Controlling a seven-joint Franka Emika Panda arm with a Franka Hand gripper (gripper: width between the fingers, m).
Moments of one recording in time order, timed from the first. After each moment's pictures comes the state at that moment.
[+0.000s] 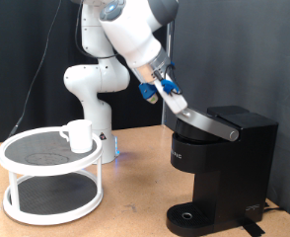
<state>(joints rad) -0.03 -0.07 -0.08 -2.13 0.68 1.83 2.25</state>
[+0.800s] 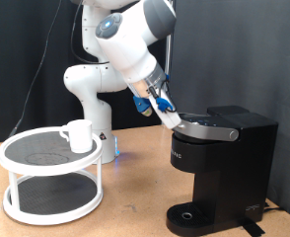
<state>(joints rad) -0.04 -0.01 -0.08 -2.13 0.66 1.81 2.23</state>
